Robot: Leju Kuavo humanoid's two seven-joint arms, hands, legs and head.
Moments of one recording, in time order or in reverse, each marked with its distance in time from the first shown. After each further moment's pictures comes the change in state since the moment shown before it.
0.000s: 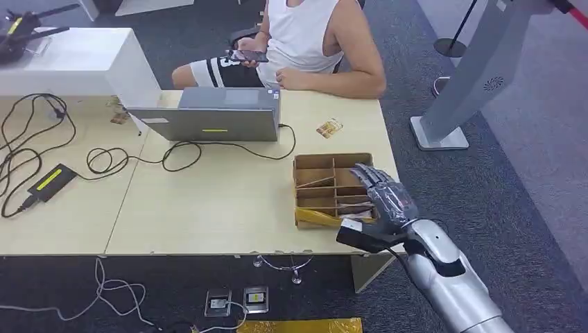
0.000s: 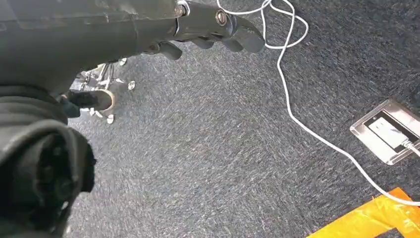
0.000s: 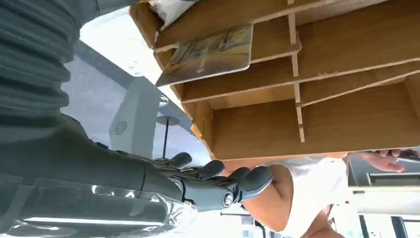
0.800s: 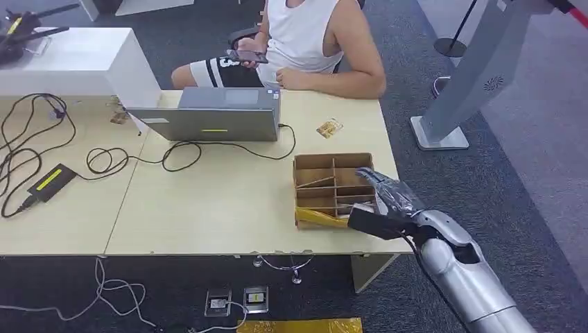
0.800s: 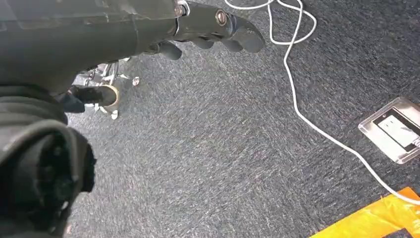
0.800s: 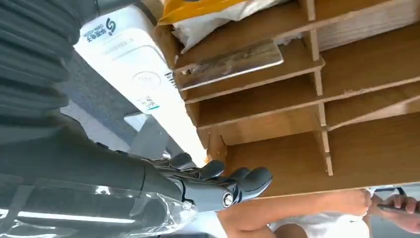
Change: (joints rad) left arm 0.015 0.004 0.000 0.000 0.019 0.004 -0.001; right arm -0.046 -0.044 -0.026 -0.034 -0.193 0.295 0.056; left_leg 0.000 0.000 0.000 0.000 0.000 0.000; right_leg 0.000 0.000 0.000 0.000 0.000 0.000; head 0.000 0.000
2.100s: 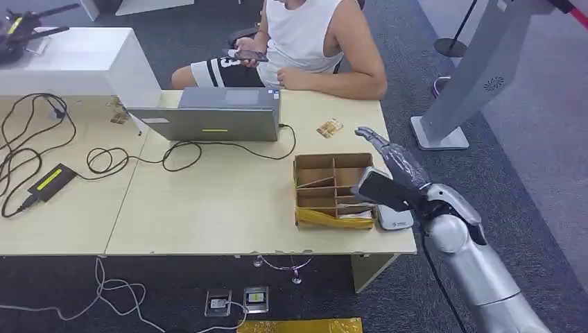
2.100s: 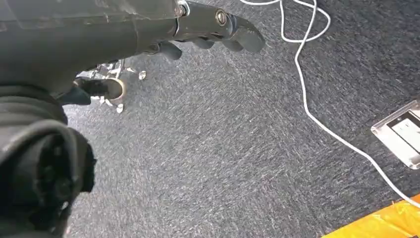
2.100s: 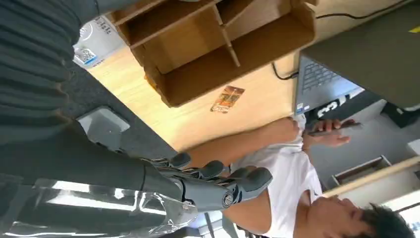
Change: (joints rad) left arm 0.031 0.005 0.000 0.001 0.043 0.035 -0.015; right arm -0.063 0.032 -0.062 -0.125 -0.223 0.021 -0.017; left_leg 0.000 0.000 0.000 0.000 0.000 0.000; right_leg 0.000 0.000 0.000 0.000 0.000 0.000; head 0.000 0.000
